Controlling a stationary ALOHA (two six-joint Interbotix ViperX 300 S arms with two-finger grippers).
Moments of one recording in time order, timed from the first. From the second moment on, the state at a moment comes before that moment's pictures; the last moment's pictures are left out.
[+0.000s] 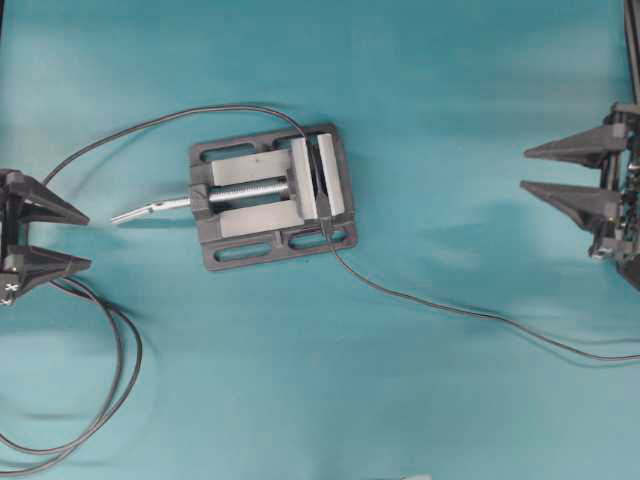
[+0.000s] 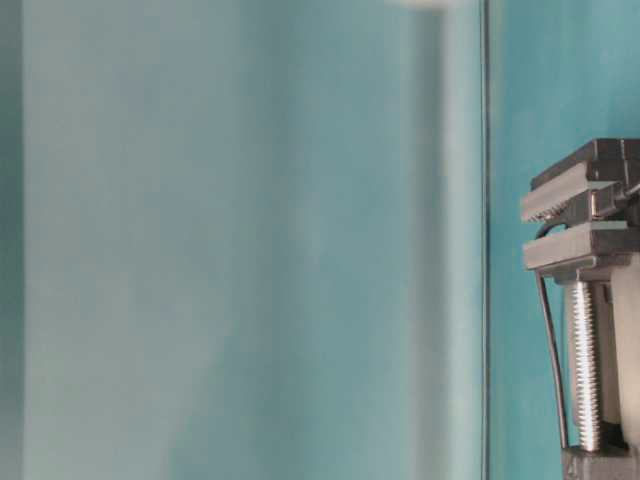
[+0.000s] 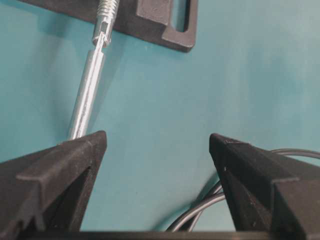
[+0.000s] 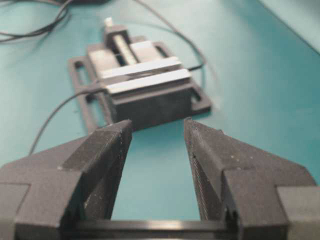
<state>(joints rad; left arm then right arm) -0.01 -1.06 1.56 -0.08 0.05 -0.35 0.07 -0.95 1.57 0.57 -0.63 -0.44</state>
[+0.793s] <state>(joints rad) -0.01 -1.06 1.56 -0.08 0.05 -0.35 0.06 -0.99 1.57 0.57 -0.41 -0.42</state>
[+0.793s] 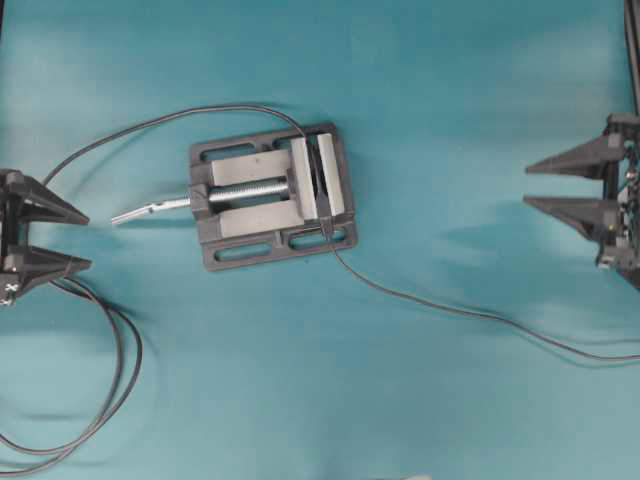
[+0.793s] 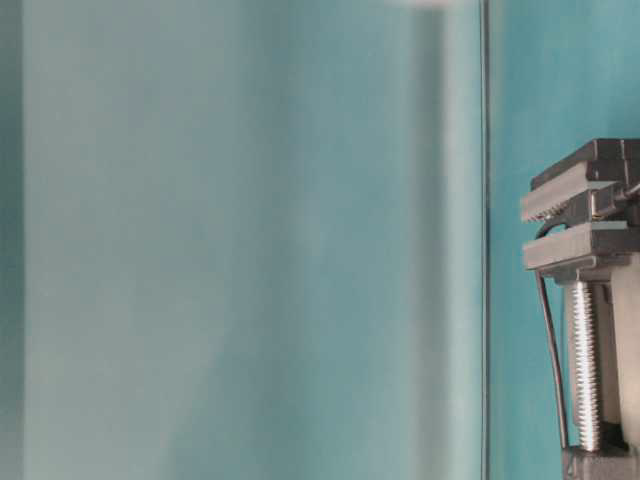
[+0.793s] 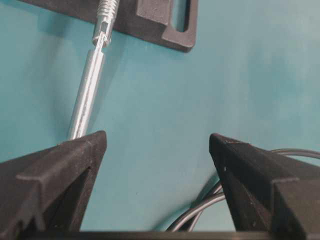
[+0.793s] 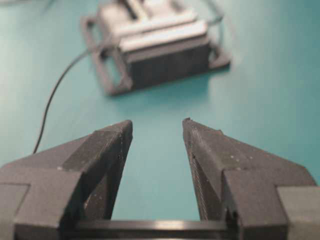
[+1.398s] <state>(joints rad) -0.01 -1.06 1.56 -0.08 0.05 -0.35 0.06 -1.08 1.53 0.49 -0.26 -0.42</state>
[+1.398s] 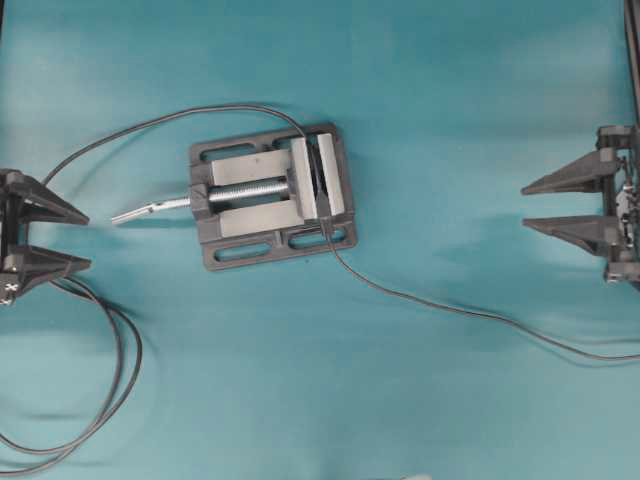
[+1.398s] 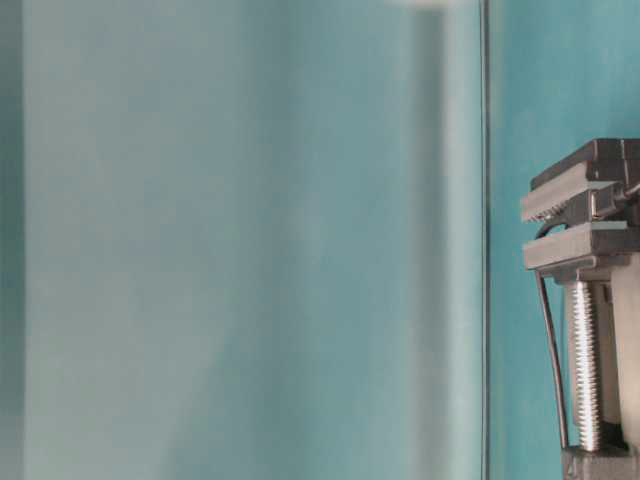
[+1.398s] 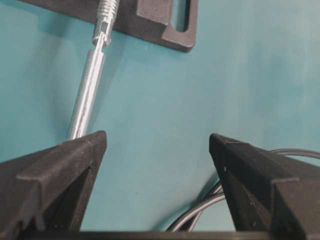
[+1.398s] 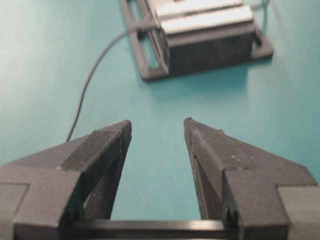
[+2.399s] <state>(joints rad) -0.01 -1.06 1.56 -0.08 0.05 -0.35 0.06 -1.23 1.56 0.34 -0.06 -0.42</state>
